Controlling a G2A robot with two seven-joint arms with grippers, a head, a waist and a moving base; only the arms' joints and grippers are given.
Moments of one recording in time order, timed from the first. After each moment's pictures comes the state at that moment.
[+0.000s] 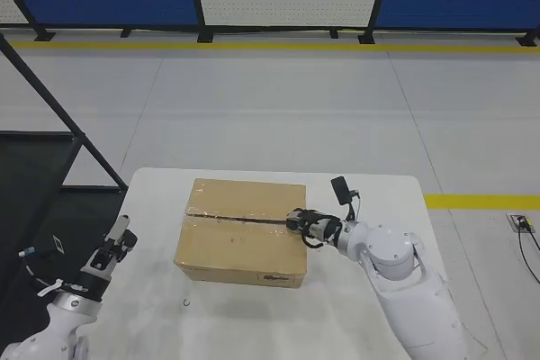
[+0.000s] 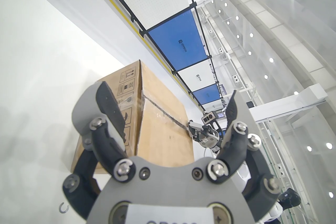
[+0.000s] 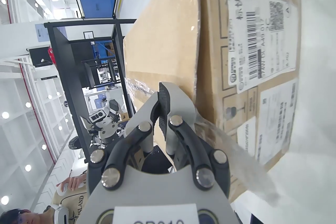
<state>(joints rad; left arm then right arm) 1.44 -1.18 -1.83 -1.85 0.00 -0.17 -0.37 -0.80 -1.41 1.27 -1.45 -0.13 0.41 0.76</state>
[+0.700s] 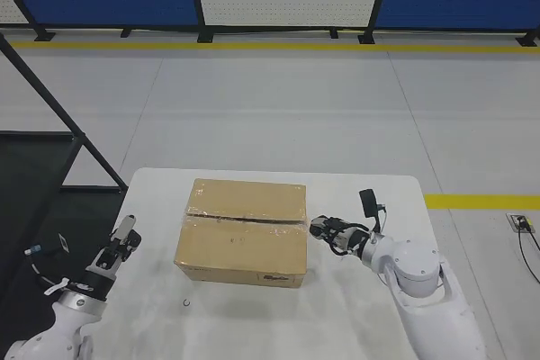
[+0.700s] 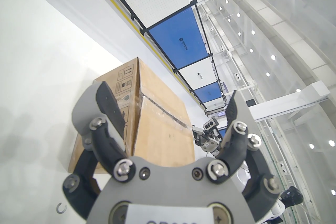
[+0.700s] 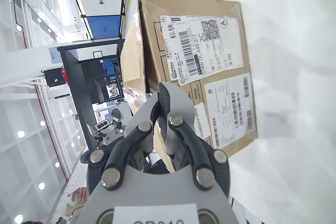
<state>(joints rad) 1.44 -1.18 -1.80 -1.86 0.02 -0.16 -0.36 -0.92 -1.37 1.37 -1.50 -0.09 0.40 0.75</state>
